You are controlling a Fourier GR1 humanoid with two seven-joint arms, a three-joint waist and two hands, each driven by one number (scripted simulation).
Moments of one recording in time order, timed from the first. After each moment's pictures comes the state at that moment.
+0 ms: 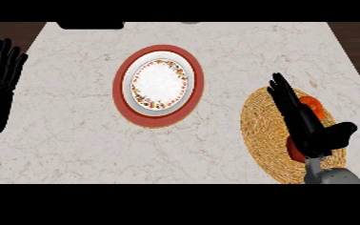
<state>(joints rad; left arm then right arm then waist) -0.12 0.61 0.01 -1.59 0.40 0.12 -0.16 -0.07 -0.33 0.19 -1.59 -0.28 -0.07 0.01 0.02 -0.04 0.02</state>
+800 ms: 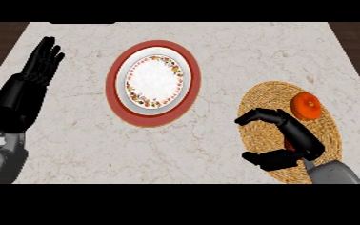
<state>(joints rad) -0.21 0.56 -0.11 -1.60 0.33 0.14 -0.01 -0.15 -0.47 0.36 -1.46 0.03 0.16 -0.44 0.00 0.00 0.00</state>
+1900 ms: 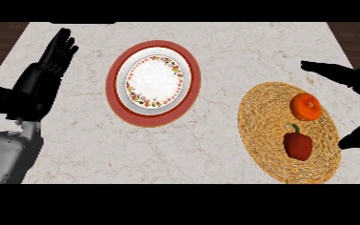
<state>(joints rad) -0.30 0.49 -0.12 -1.57 0.26 0.14 0.07 -0.31 -0.92 0.20 -1.50 0.20 0.42 -0.22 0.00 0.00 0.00</state>
